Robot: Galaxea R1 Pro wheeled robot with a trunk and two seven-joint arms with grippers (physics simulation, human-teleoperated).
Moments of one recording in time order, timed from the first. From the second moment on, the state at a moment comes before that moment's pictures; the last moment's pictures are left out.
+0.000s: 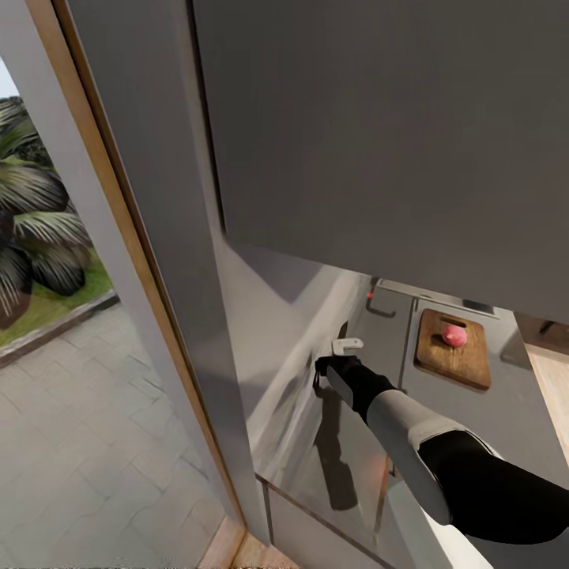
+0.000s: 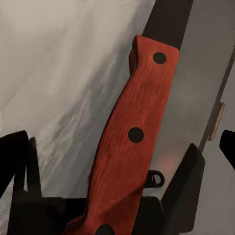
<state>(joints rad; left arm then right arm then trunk) -0.33 0.01 -0.42 0.08 0.42 -0.05 -0.03 -1.09 0.17 0.25 -0.23 -0.22 0.32 -0.31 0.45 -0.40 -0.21</state>
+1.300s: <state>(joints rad) -0.33 0.02 -0.41 0.08 0.42 -0.05 -0.03 -1.09 0.17 0.25 -0.23 -0.22 0.28 -0.28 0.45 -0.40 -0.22</state>
